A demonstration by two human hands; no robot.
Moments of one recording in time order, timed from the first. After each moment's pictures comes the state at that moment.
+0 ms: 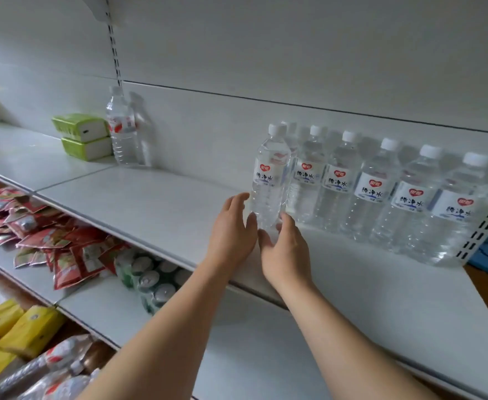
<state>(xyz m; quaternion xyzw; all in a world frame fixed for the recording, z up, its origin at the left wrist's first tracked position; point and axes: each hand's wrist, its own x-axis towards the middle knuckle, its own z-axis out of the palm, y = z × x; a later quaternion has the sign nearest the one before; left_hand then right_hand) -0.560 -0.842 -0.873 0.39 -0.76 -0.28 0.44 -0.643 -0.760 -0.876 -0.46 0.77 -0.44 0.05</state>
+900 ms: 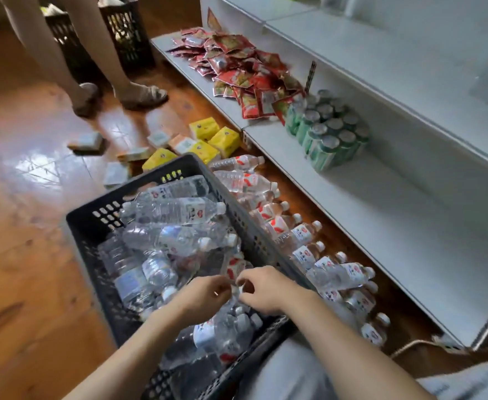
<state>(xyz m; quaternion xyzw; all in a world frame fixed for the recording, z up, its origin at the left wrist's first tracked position) -0.126 -0.488 -1.060 0.61 -0.68 -0.41 0.01 -0.312 -0.525 -1.018 -0.74 0.51 0.12 0.42</state>
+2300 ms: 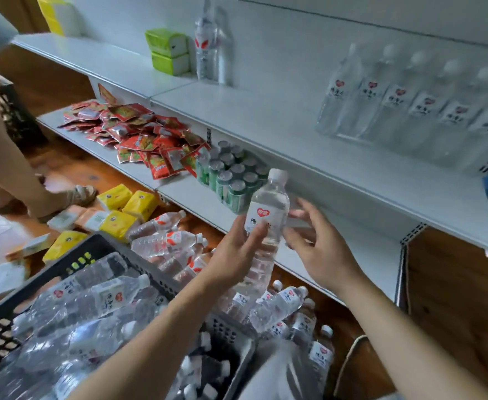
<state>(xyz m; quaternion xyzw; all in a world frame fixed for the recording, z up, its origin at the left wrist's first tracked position) -0.299 -0.594 -0.908 0.39 -0.64 -0.58 0.31 -0.471 -0.535 -0.879 -0.56 0.66 -0.42 0.29</state>
